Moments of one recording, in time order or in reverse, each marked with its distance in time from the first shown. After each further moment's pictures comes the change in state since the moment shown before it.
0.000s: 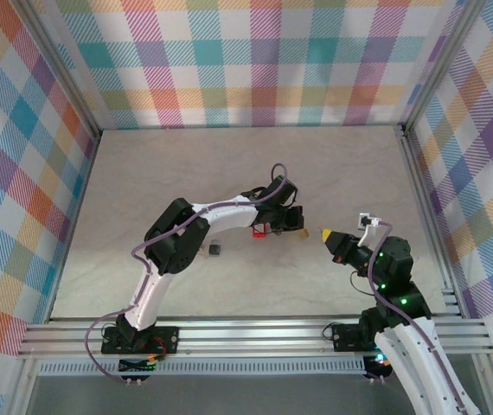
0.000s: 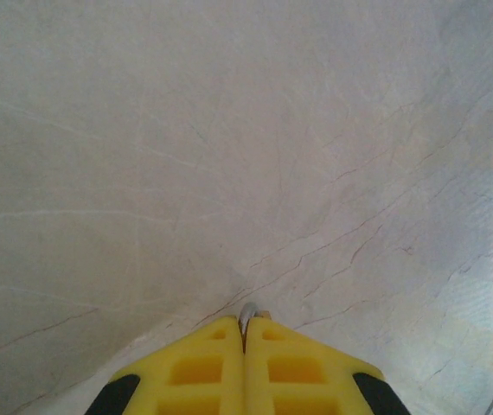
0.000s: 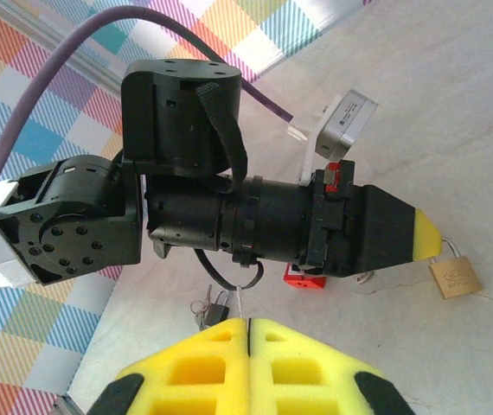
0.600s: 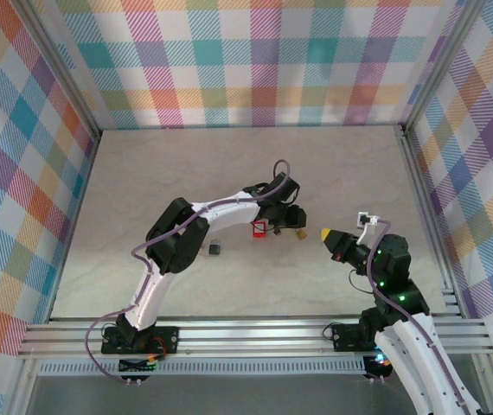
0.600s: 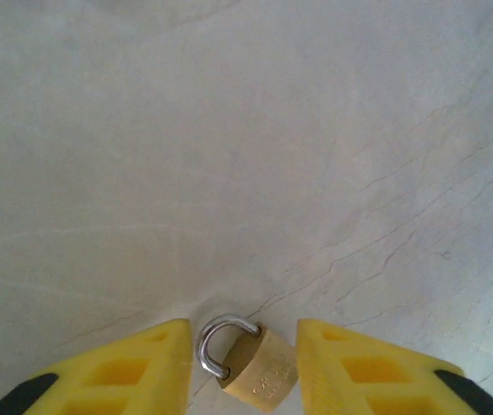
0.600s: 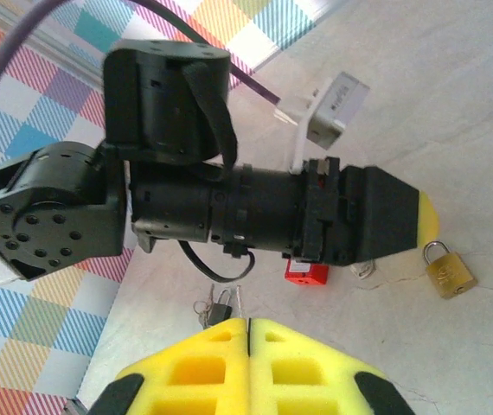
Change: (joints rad) left arm 0.003 0.013 0.085 -0.124 -0.073 0.080; right arm 0.000 0.049 -0.003 0.027 0.001 0.039
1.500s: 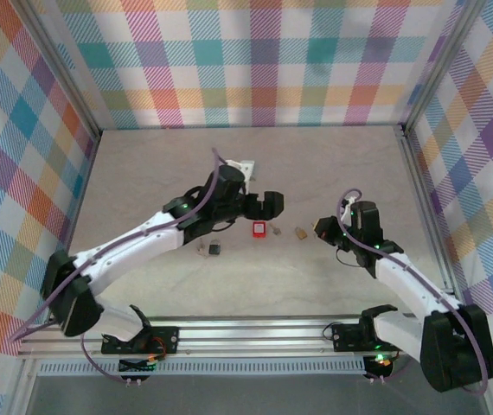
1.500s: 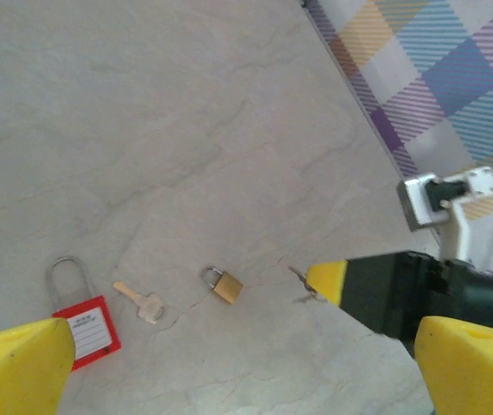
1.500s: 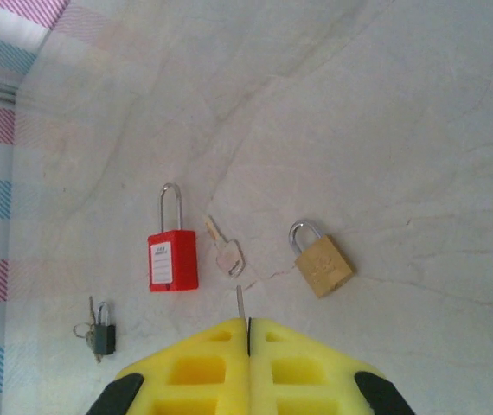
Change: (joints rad) left arm -0.005 -0.827 -0.477 0.067 -0.254 0.106; right arm -0.001 0.675 0.153 0.113 0.099 -0.016
